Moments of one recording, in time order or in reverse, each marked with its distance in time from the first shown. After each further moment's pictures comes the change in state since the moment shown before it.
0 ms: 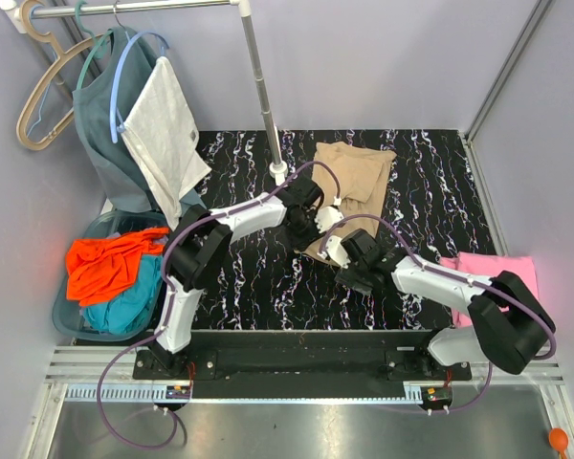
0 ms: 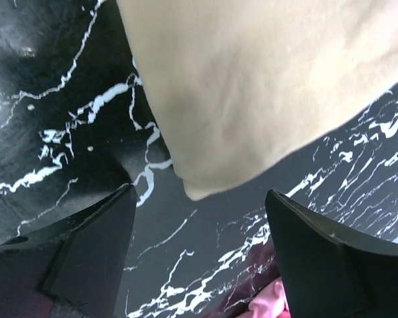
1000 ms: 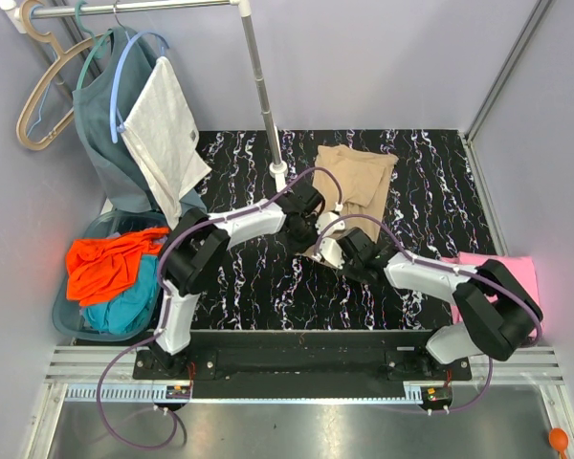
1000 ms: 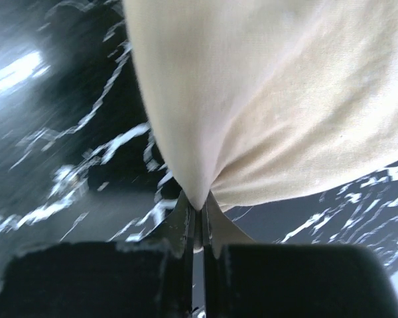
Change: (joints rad) left arm -0.032 -0.043 -0.069 0.055 -0.044 0.012; right arm -0.007 0.106 0.014 0.095 -0.058 -0.070
